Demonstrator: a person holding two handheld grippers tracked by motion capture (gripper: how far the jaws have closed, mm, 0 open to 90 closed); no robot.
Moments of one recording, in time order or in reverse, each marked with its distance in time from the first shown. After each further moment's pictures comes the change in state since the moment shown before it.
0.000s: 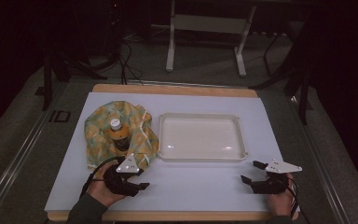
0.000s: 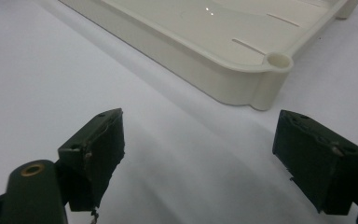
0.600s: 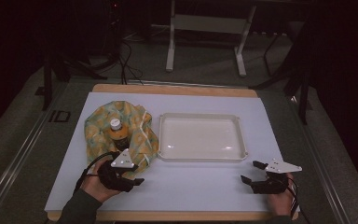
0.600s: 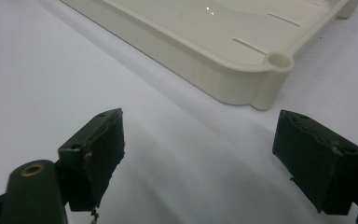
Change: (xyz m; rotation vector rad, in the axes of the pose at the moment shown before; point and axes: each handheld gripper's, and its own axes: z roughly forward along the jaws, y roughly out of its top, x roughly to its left) left arm 0.013 0.000 -0.014 0.022 0.024 -0.010; right arm 0.000 0.000 0.000 0.003 0.002 0.001
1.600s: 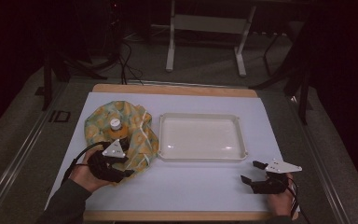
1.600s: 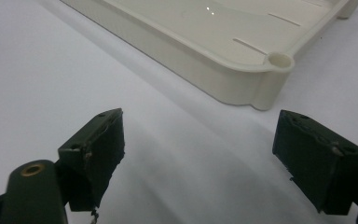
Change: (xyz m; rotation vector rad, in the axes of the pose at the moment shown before) left arm 0.027 0.005 -0.025 0.059 0.038 0.003; right arm 0.000 0.000 0.000 0.002 0.001 -0.001
